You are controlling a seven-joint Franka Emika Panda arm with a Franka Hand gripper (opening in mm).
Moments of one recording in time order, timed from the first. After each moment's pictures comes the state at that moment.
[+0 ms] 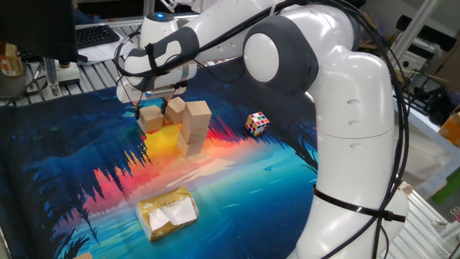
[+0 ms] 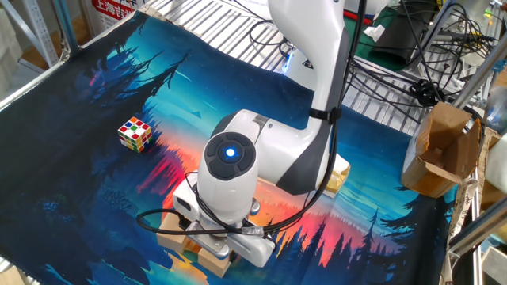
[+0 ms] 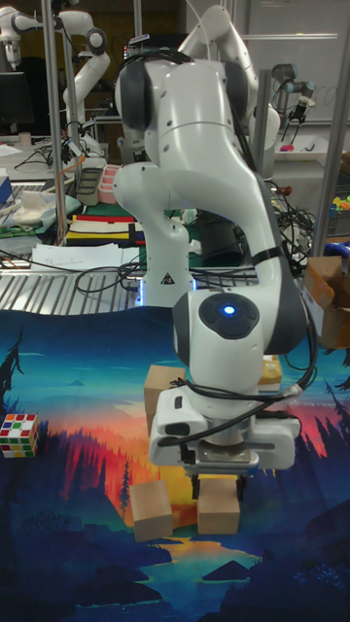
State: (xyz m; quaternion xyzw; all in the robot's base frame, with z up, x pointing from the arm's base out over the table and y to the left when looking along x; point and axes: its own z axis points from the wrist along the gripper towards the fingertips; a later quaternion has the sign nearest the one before) arm 0.638 0.079 0.104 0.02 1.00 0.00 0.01
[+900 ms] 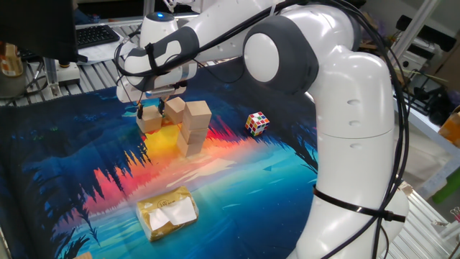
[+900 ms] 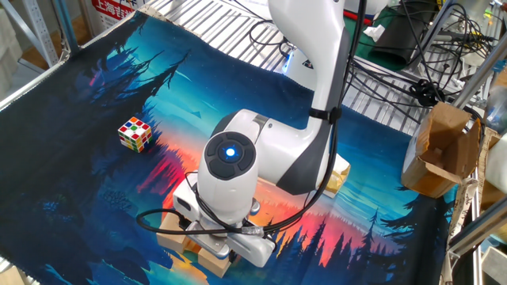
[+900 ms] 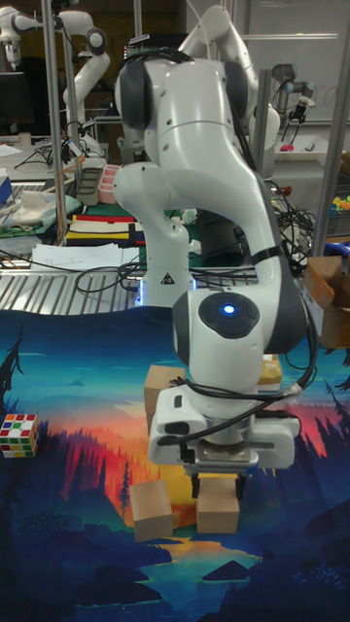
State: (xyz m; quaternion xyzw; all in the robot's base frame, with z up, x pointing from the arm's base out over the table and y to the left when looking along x) arm 0.638 0.078 0.105 0.02 1.00 0.00 0.01
